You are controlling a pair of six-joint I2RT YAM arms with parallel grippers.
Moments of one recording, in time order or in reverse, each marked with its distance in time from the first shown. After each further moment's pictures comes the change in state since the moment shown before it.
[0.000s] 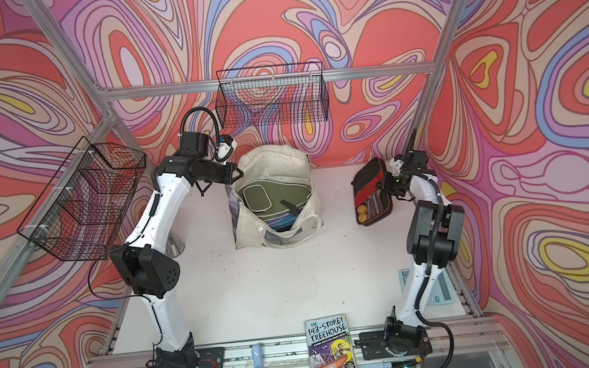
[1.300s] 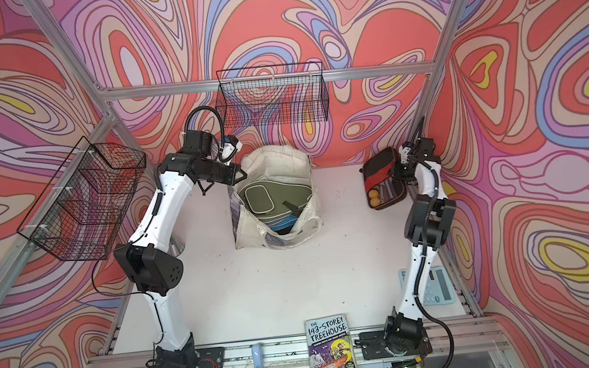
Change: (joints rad) left arm -0.023 0.039 0.086 -0.090 0.018 0.041; right arm -0.055 0.369 0.544 -0.170 0.167 -0.172
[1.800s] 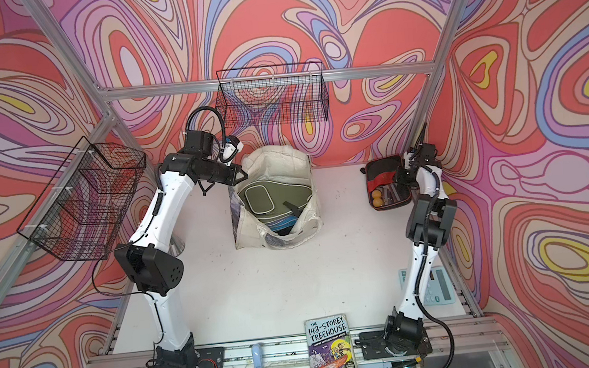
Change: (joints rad) left arm -0.006 0.000 0.001 -0.006 0.000 0.008; right arm -0.014 0.026 -0.031 0.051 0.080 -0.009
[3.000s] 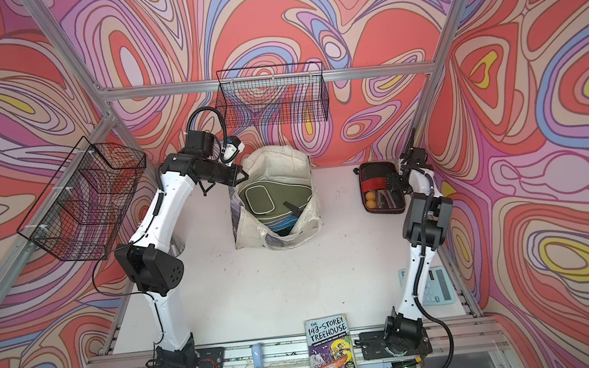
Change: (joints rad) left arm -0.005 0.000 0.000 -0.003 0.002 0.018; right arm 0.051 -0.085 -0.167 0.046 0.191 -0.077
